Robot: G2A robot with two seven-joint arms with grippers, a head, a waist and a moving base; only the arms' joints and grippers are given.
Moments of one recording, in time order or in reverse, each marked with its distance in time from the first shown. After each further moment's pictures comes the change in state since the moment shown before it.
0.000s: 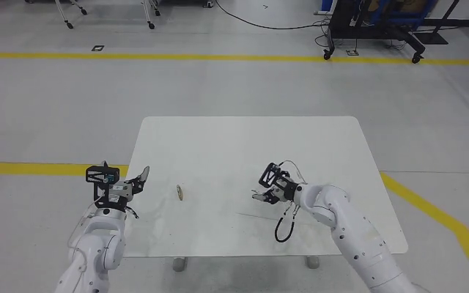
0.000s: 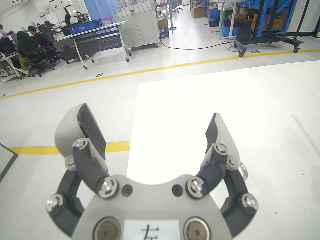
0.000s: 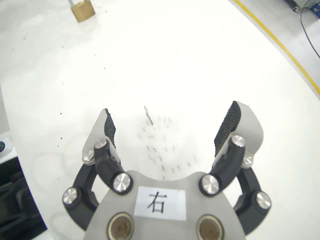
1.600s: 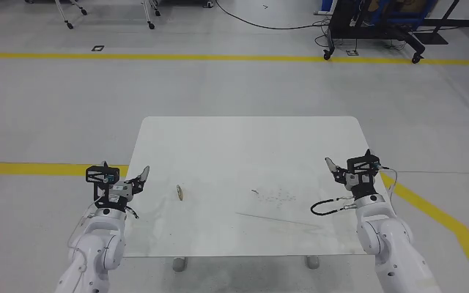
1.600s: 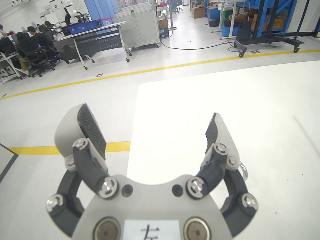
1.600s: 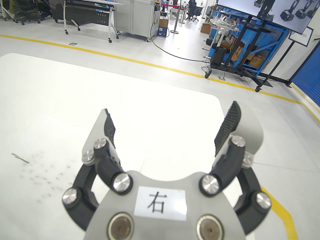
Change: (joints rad) left arm 0.000 0.000 0.000 0.000 0.000 0.000 0.000; right arm -0.417 0.027 0.462 -0.264 0.045 0.599 -0.427
